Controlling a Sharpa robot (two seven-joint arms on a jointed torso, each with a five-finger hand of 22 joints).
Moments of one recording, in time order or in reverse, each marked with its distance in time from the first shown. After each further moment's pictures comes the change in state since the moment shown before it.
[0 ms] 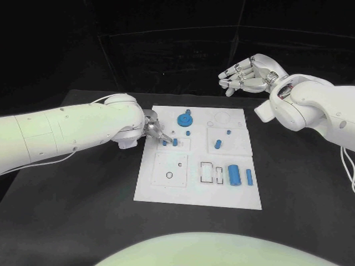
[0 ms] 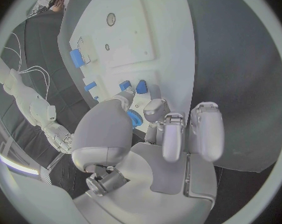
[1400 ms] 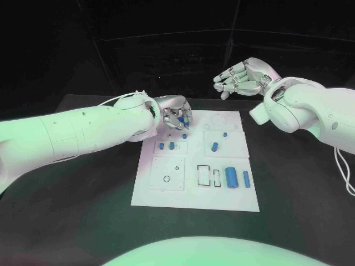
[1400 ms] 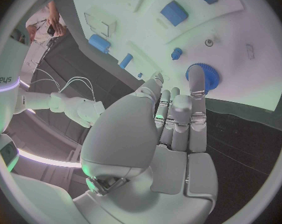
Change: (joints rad) left arm -0.009 0.144 0.001 -0.160 -0.214 -0.269 0.646; left_hand 0.502 0.070 -0.091 -0.143 -0.004 -0.079 0.126 -0.396 -0.366 -0.485 0.150 -0.694 -0.780 -0.166 0.115 -0.396 -0.321 0.132 -0.270 0.107 -0.791 -0.606; right arm 0.000 0.005 0.000 -0.002 -0.002 0.000 0.000; right_hand 0.000 0.000 0.000 0.000 0.000 -0.004 0.004 0.000 0.000 0.000 0.000 0.000 -0.001 0.000 0.000 -0.003 0.000 0.000 0.000 0.000 0.000 -0.001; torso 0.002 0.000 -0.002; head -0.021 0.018
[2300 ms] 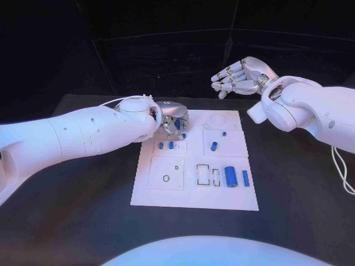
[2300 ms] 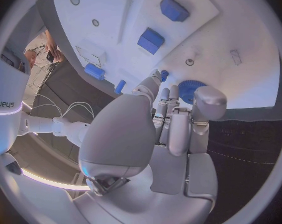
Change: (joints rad) left arm -0.024 0.043 0.000 -0.070 -0.210 0.097 0.025; left_hand -0.028 -0.024 0.011 -0.011 0.000 0.082 -0.012 -0.073 -0.051 0.102 -0.016 -0.070 -0.110 0.163 -0.015 0.230 0.247 -0.047 0.206 -0.022 0.416 0.361; right arm 0.000 0.006 0.000 0.000 0.000 0.000 0.000; right_hand 0.000 0.000 0.000 0.000 0.000 0.000 0.000 0.000 0.000 0.000 0.000 0.000 0.000 0.000 0.000 0.000 0.000 0.000 0.000 0.000 0.000 0.000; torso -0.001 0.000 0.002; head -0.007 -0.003
